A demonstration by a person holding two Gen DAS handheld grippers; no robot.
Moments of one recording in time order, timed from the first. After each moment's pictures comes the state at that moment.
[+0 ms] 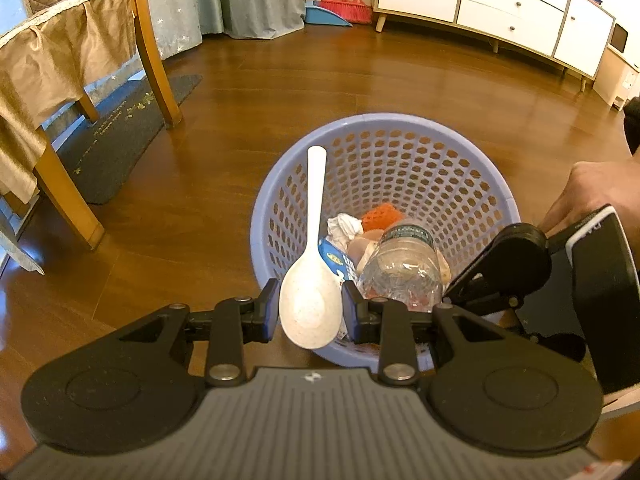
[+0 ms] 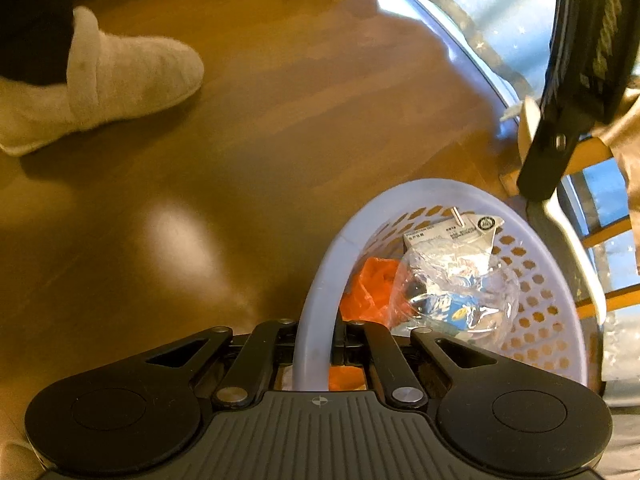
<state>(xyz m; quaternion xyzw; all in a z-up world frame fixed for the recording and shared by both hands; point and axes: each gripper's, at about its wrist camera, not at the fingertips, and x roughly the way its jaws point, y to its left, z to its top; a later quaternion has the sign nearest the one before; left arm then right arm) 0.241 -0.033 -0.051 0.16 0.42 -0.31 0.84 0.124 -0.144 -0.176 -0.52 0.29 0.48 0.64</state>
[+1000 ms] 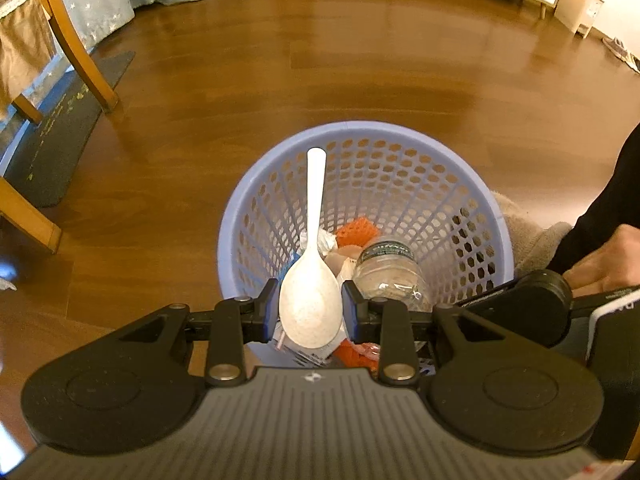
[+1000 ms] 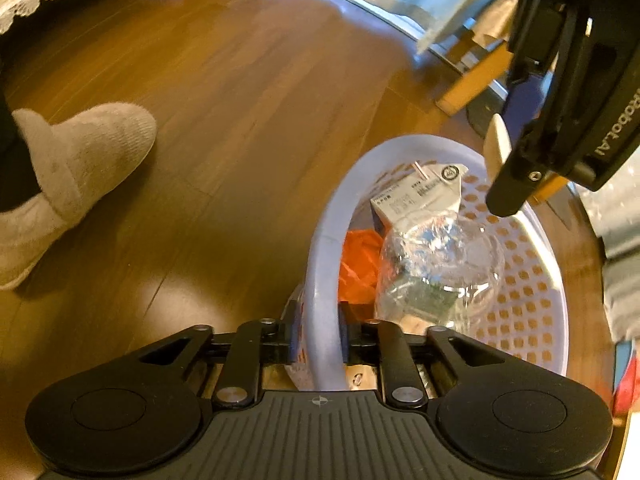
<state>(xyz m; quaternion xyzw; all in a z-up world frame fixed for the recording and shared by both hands) 0.217 -0.094 -0.057 0.23 0.48 -0.36 0.77 0.067 -0.130 -0.162 -0.40 0.38 0.34 0.76</state>
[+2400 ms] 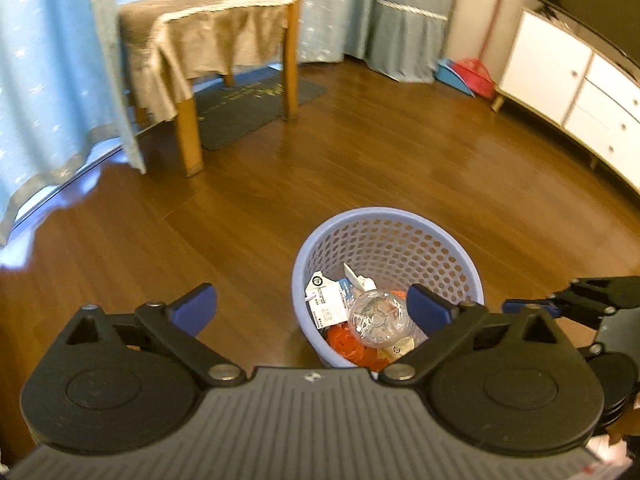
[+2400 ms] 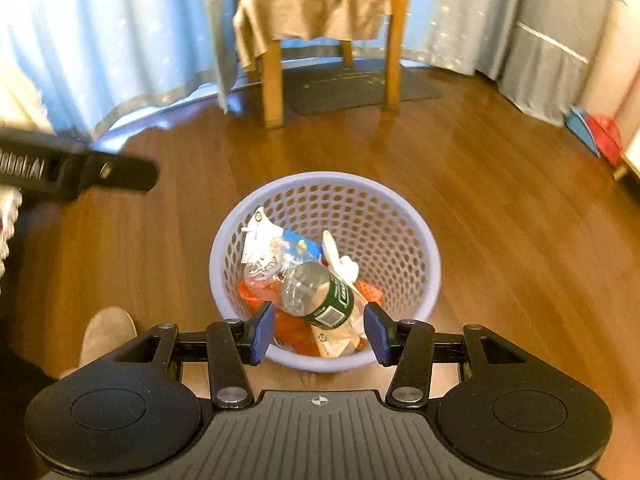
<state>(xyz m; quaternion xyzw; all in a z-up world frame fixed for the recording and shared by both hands) 0.091 -0.038 0.049 0.00 0.42 -0.09 0.91 0.055 -0.236 0.002 -0.05 0.44 0.16 0.88</state>
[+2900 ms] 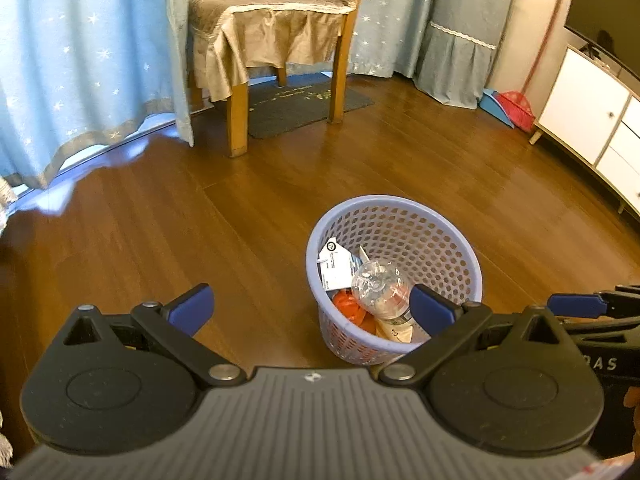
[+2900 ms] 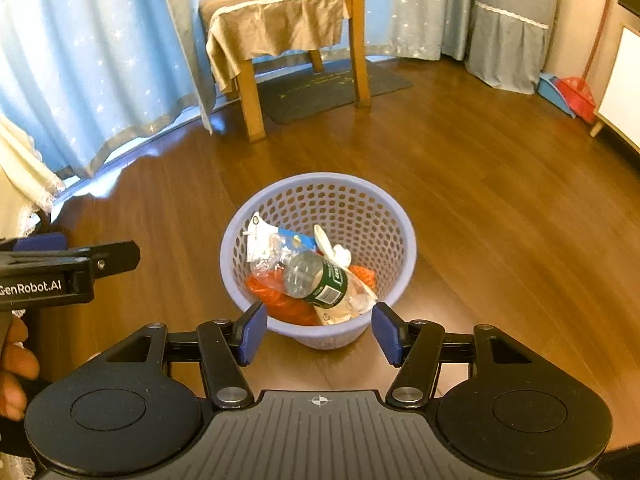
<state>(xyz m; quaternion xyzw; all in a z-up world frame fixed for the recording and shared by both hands) 0.022 -0.045 0.052 -0.04 0.40 -0.01 0.91 0.008 -0.261 0.047 0.01 0.45 0.13 0.89</state>
